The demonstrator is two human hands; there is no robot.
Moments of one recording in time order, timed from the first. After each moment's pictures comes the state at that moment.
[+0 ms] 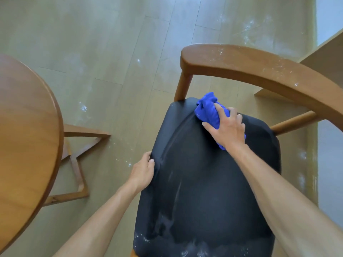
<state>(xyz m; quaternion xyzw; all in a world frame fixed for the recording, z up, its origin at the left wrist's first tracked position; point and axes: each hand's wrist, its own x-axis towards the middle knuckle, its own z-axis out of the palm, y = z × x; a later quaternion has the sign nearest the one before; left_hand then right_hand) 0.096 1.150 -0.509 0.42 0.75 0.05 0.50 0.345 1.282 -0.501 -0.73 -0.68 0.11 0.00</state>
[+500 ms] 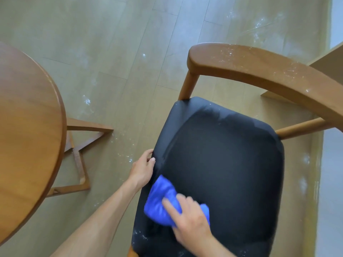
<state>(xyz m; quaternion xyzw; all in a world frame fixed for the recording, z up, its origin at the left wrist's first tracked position) 0.094 1.147 -0.522 0.39 0.77 0.09 0.49 0.283 1.051 -0.502 -0.46 -0.87 0.15 0.07</state>
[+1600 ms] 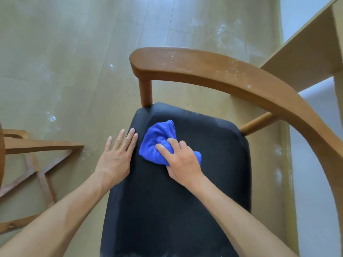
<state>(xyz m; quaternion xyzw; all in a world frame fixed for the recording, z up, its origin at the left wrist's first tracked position) 0.111 1.208 -0.519 0.75 0.61 -0.20 0.15 0.330 1.212 -0.499 -0.52 -0.85 0.06 0.05</state>
